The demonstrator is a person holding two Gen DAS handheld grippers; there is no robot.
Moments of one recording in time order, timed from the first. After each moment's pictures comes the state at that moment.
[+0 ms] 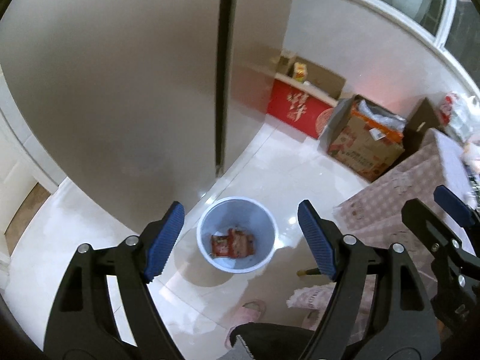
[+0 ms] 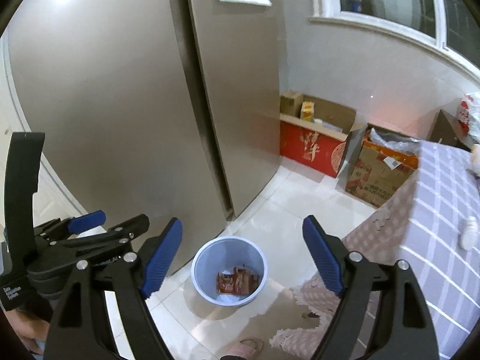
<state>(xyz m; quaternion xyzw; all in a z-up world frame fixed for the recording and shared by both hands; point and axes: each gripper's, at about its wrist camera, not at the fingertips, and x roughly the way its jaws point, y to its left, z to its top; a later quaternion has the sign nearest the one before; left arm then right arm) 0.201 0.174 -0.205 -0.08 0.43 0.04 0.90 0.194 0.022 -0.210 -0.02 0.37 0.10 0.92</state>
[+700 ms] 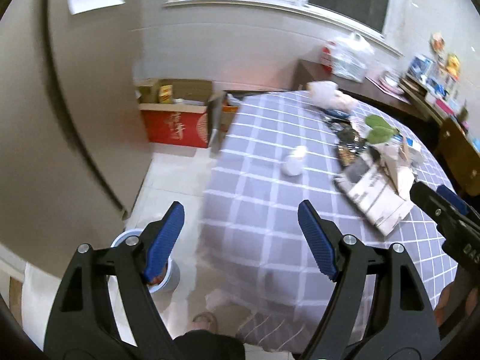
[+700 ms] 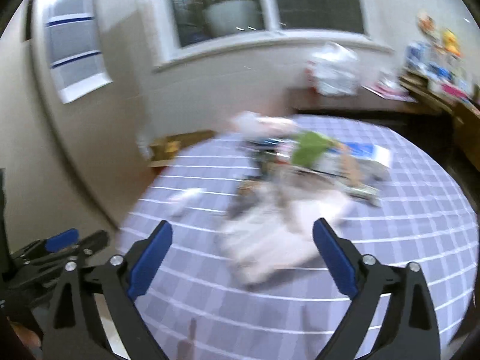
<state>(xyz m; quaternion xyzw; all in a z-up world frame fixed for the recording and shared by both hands) 0.152 -0.104 -0.145 0.04 0.37 -0.19 0.91 0.037 -0.266 -0.146 0.12 0.30 -0.17 0.93</state>
